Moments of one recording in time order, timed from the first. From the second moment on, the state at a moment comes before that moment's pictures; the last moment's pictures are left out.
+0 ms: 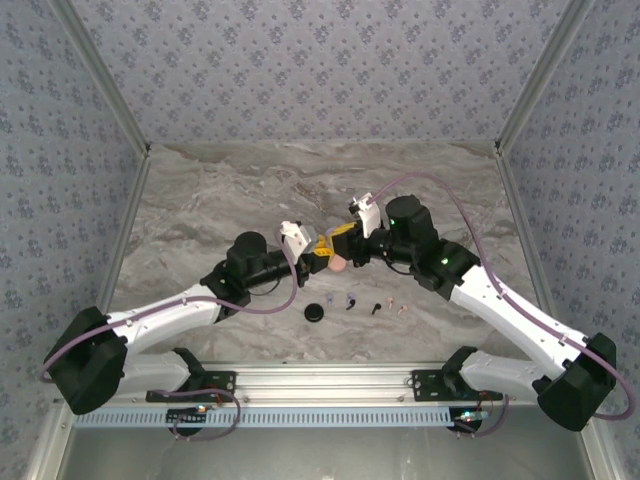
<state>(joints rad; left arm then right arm) -0.82 1.21 0.60 0.49 0.33 0.00 0.72 1.11 0.98 -0.30 -0.32 0.22</state>
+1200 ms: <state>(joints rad) -0.82 1.22 0.61 0.50 0.32 -0.01 0.48 0.99 1.04 -0.59 -0.17 0.23</state>
